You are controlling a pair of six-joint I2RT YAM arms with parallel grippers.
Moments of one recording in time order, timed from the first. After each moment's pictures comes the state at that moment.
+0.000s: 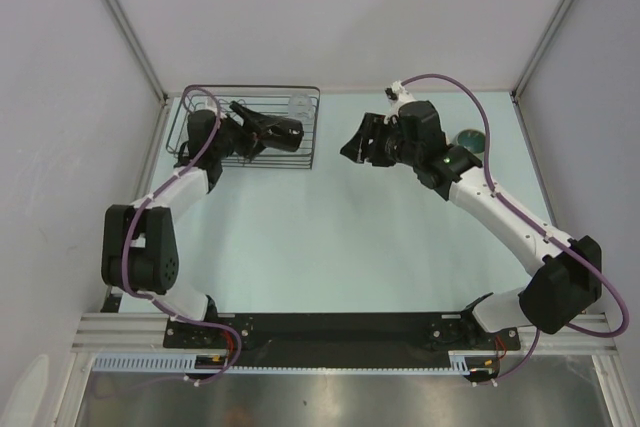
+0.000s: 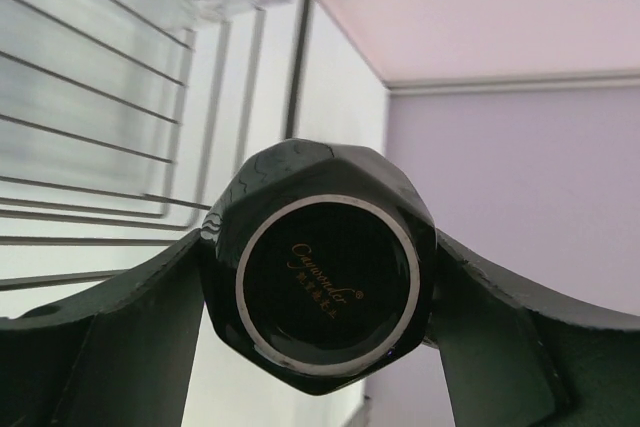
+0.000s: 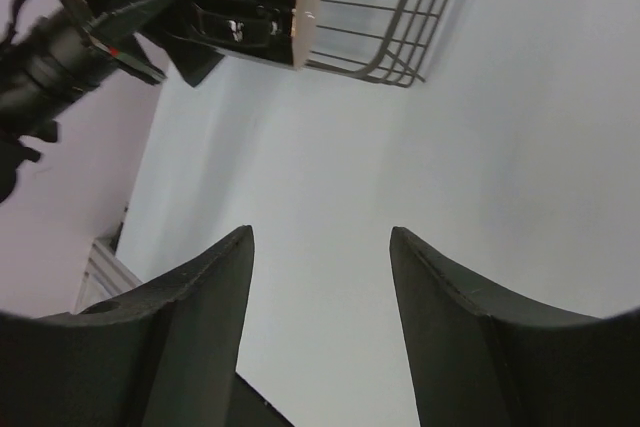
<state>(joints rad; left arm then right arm) -0.08 1.58 1.01 0.21 0.44 -1.08 0.56 1.40 1.27 -0.31 -0.18 0.58</state>
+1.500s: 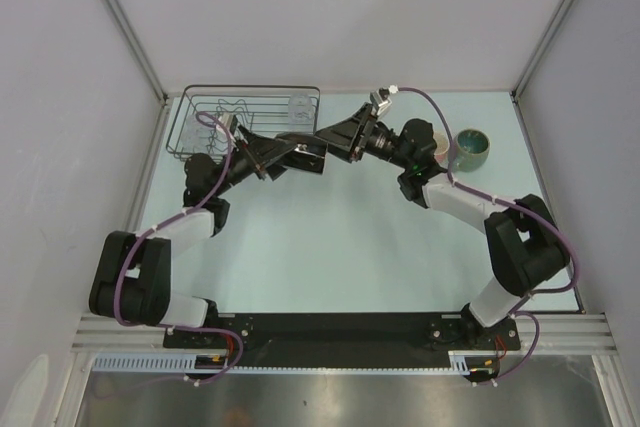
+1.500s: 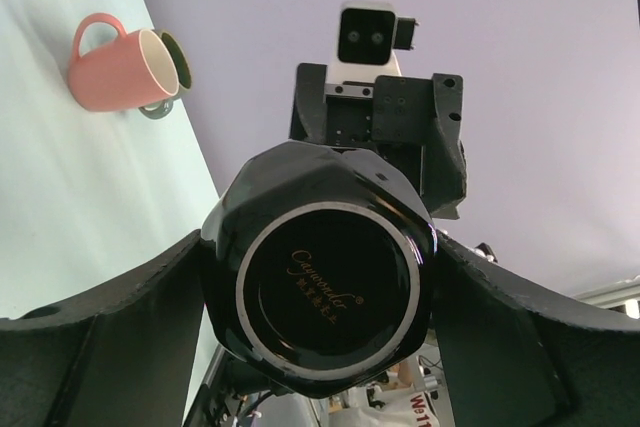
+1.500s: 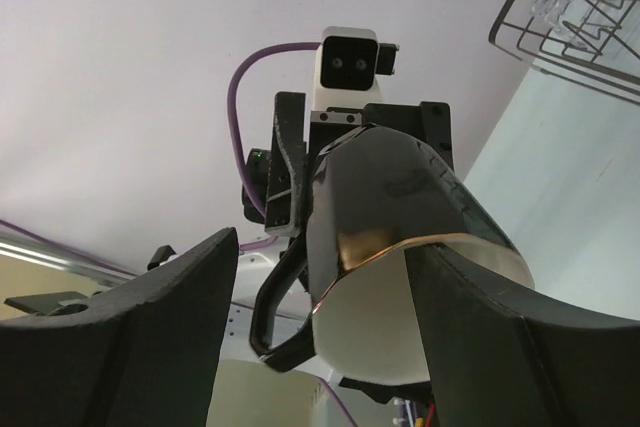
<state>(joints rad) -0.17 1.40 0.60 1.04 0.79 -1.48 0.51 1.61 1.02 0.83 -0.65 1.32</state>
